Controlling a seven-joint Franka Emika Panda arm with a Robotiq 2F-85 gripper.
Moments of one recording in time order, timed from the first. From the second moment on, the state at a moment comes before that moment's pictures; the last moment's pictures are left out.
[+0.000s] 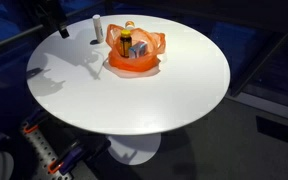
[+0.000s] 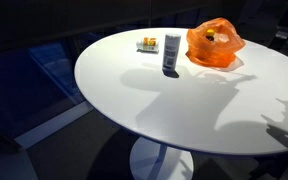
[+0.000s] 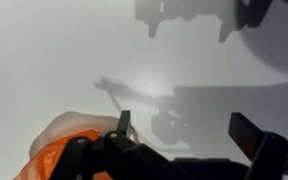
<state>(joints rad) 0.11 -0.44 0.26 -2.64 0.01 2.21 0.24</state>
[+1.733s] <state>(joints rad) 0.12 -0.05 0.22 -2.23 -0.10 2.26 0.23</state>
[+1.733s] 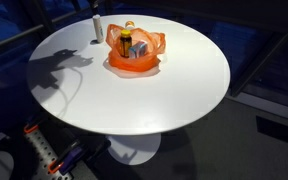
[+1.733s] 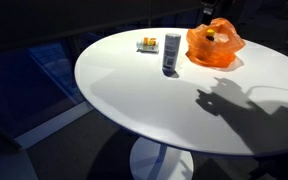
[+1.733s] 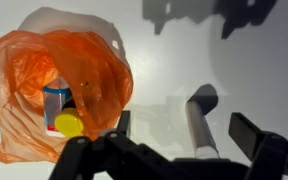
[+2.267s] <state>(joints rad) 0.16 0.14 0.22 -2.07 -0.13 2.32 0.16</state>
